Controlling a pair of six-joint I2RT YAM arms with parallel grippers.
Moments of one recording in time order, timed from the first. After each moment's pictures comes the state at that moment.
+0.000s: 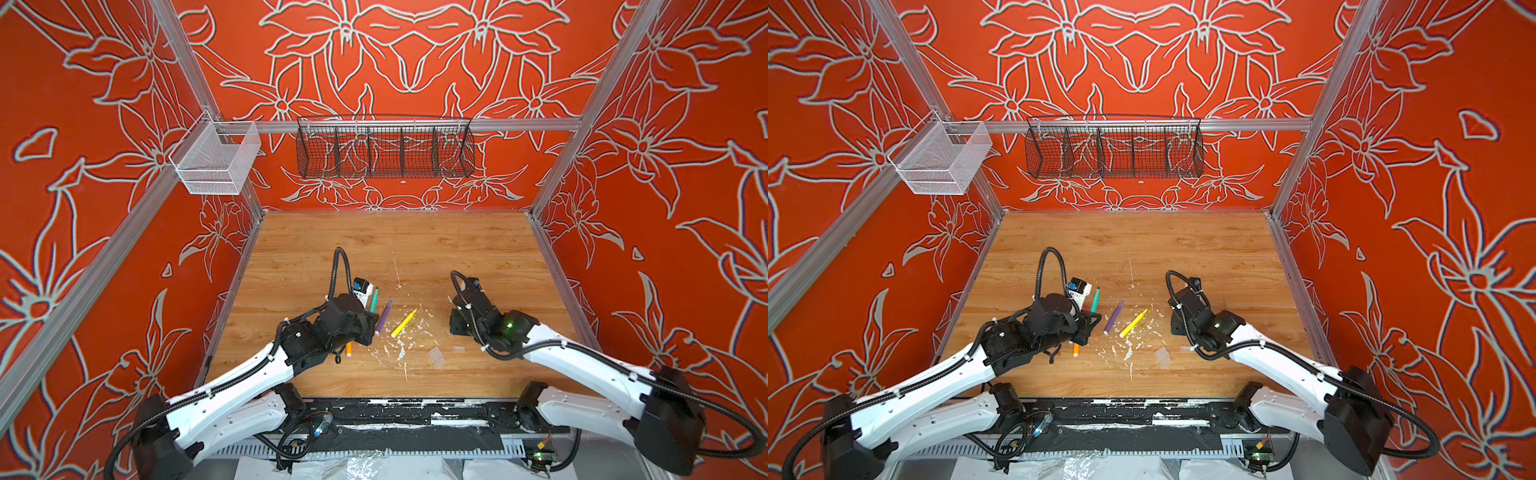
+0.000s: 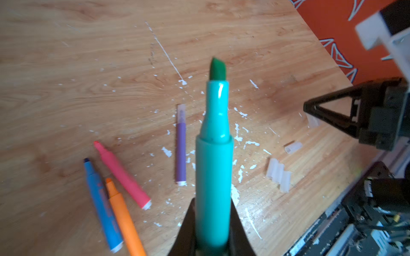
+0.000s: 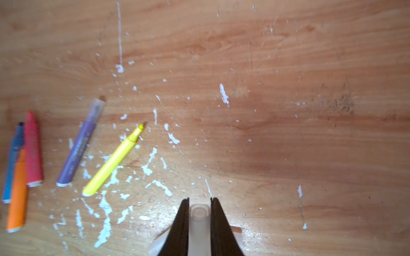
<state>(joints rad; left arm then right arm) -0.82 0.95 0.69 -0.44 -0.08 -0.47 0.76 1.05 0.70 -0.55 0.29 0.76</state>
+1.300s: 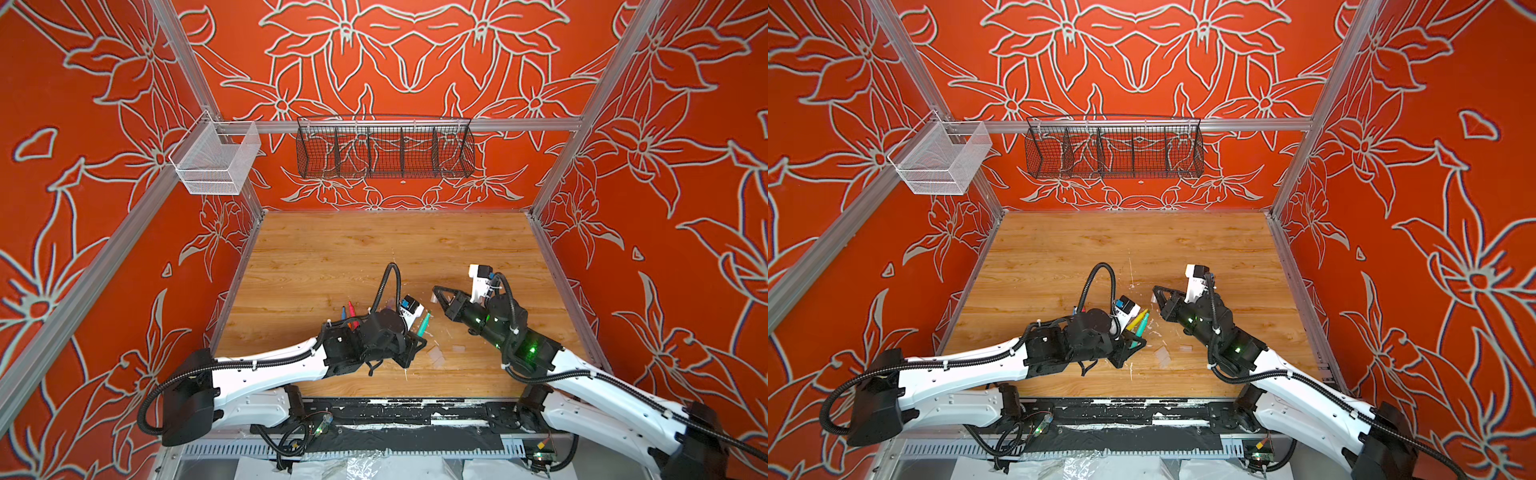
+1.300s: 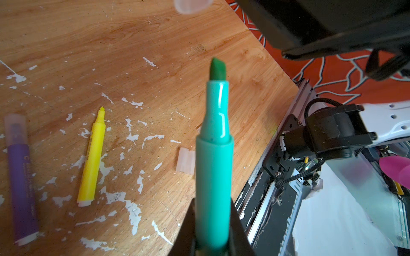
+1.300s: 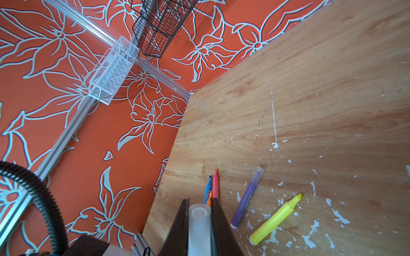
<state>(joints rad) -1.08 1.17 0.74 -0.18 0.03 -0.52 0.81 0.84 0.50 0.16 0.10 0.95</state>
